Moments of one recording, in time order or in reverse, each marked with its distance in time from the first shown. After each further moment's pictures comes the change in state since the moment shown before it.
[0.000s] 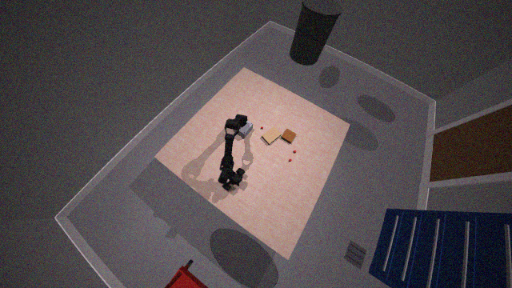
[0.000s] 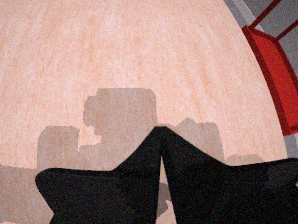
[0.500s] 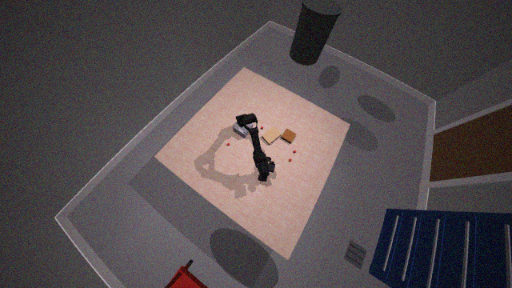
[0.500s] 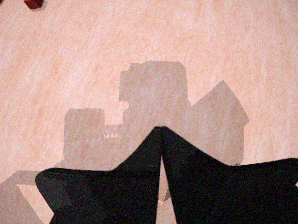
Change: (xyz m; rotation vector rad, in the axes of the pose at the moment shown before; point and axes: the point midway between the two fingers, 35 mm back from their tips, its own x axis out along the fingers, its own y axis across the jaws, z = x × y) arm 0.040 0.212 0.123 -0.284 0.124 0.346
